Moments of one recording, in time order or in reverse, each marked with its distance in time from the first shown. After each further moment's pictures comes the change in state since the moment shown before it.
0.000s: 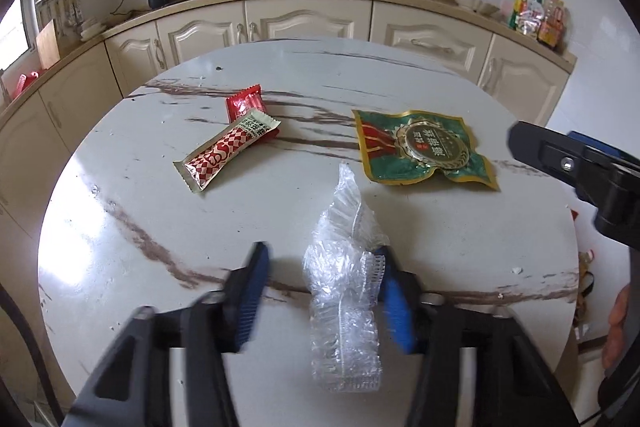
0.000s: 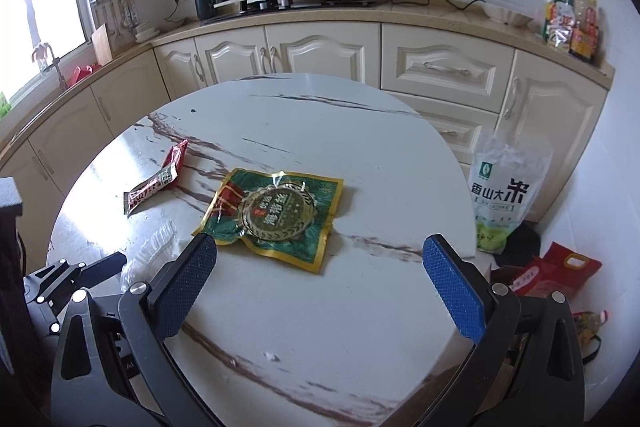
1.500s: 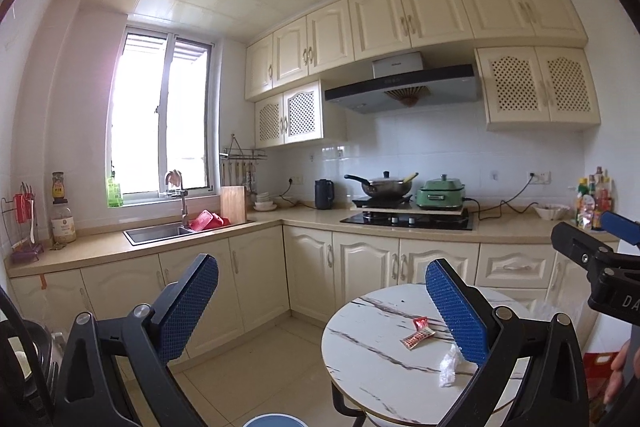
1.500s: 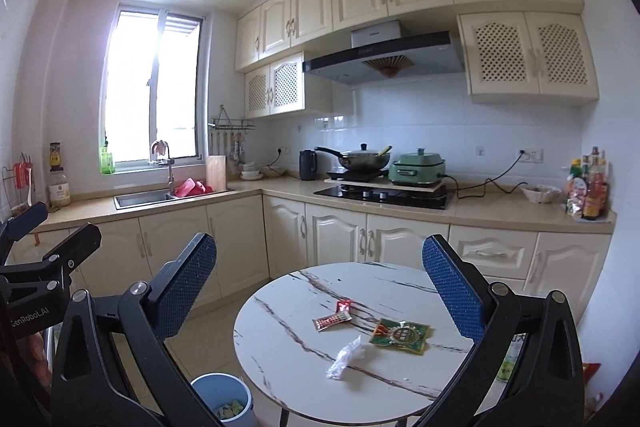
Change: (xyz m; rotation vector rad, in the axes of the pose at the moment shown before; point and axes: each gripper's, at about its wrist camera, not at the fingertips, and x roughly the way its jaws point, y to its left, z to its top) left arm -0.348 -0.055 -0.274 -0.161 -0.796 0.467; right arm -0.348 0.139 -0.016 -0.161 -0.618 0.196
